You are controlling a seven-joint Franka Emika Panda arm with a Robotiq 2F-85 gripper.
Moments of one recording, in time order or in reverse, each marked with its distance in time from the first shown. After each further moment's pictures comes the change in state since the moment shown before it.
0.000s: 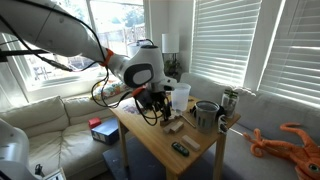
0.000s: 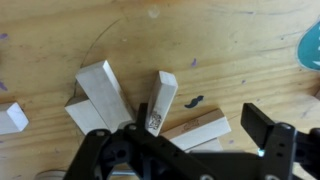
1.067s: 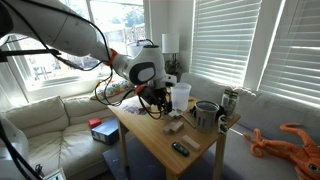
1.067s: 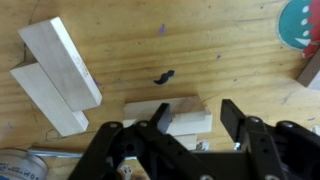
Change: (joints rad) arm 0.030 0.085 0.023 0.090 -0.003 0.013 -0.003
